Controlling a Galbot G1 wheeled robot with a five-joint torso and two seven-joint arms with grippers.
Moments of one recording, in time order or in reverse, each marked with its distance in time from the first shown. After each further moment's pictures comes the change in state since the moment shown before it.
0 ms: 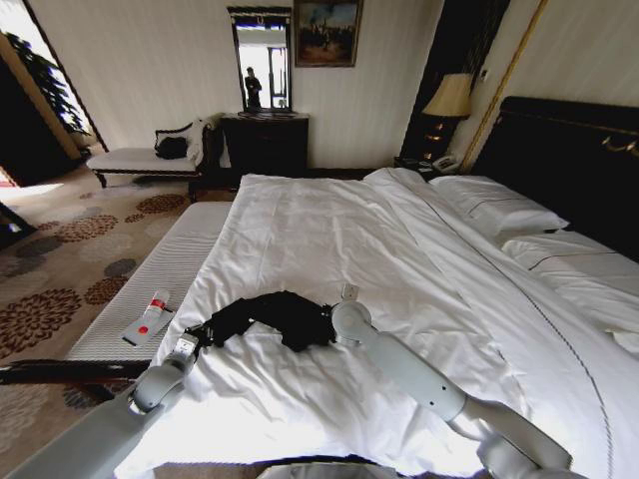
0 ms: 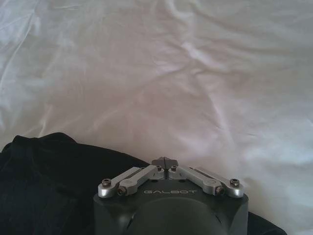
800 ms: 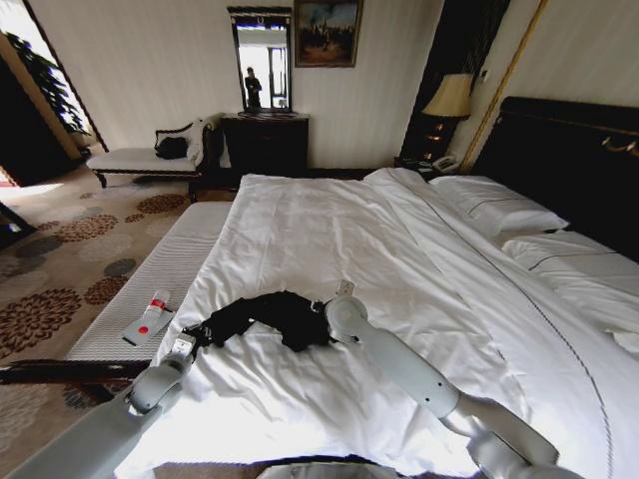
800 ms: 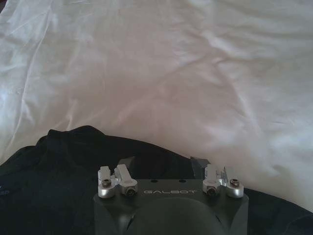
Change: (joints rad) left arm 0.038 -0.006 -0.033 -0.013 0.005 0.000 -0.002; right arm 0.018 0.044 -0.001 -0.004 0.066 0.002 0.020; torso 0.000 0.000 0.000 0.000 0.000
